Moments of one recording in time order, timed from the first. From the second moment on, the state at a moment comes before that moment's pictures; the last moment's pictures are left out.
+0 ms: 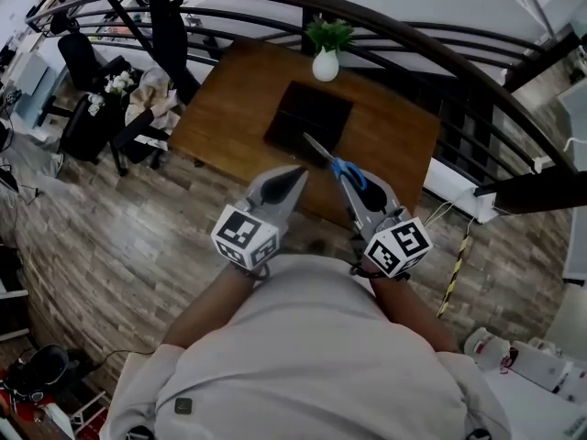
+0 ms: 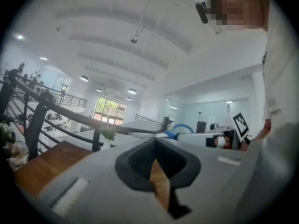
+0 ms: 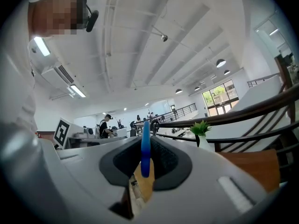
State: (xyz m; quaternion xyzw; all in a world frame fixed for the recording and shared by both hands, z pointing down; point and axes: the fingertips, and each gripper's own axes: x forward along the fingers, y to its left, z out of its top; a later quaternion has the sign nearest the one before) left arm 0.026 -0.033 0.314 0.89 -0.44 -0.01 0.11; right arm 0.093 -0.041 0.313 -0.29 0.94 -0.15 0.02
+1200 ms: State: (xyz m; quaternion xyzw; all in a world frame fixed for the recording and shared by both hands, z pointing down) left arm -0.065 -0.166 0.283 0.95 -0.30 0.01 0.09; right arm -0.014 -0.146 0.292 -0.41 0.90 -0.14 0.05
